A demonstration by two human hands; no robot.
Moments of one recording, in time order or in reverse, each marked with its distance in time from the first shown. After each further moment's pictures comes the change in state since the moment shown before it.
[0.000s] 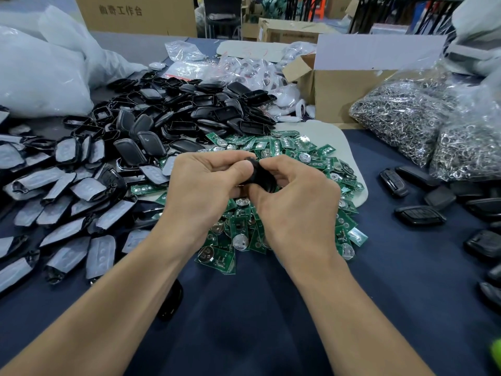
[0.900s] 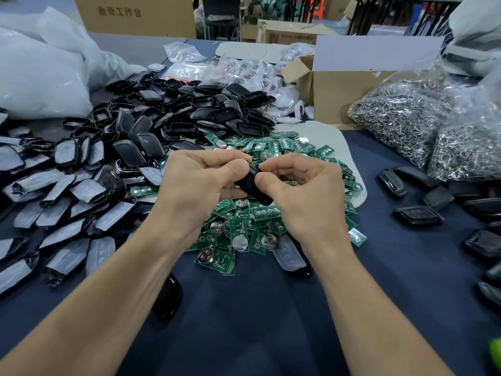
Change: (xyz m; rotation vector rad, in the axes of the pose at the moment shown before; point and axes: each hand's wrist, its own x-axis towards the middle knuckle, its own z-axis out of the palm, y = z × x) left_hand 0.004 0.005 -0.010 -0.026 -0.046 -0.020; right_hand 0.016 0.017 -0.010 0.377 -0.089 0.076
